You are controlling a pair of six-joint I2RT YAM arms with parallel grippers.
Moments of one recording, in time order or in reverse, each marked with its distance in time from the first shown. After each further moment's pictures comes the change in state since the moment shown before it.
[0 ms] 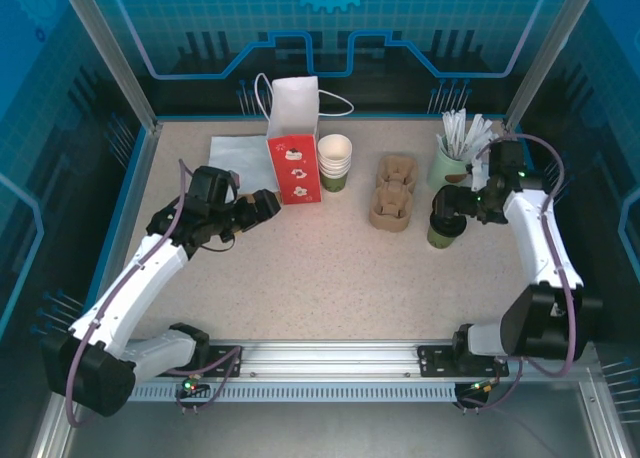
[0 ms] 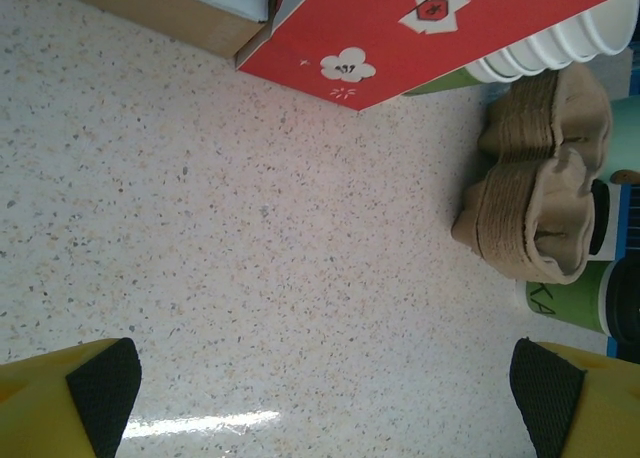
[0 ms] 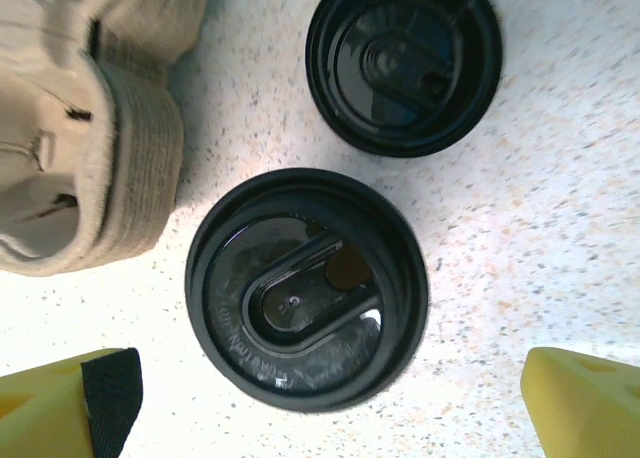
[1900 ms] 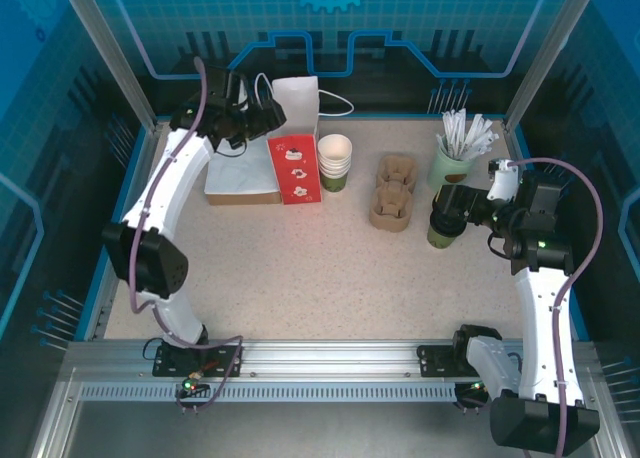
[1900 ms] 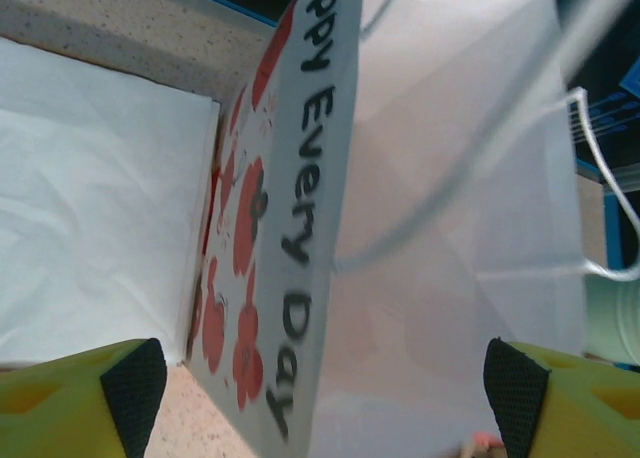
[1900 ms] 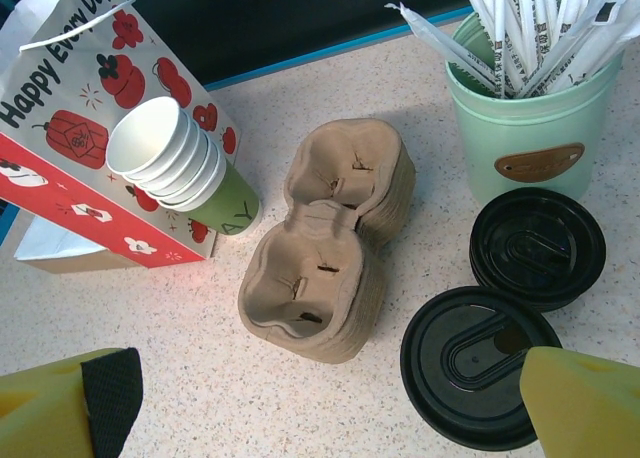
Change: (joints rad) left arm 0.108 0.721 0.936 -0.163 -0.057 0.166; right arm -0.049 -0.461 -0.212 0.307 -0.306 0.177
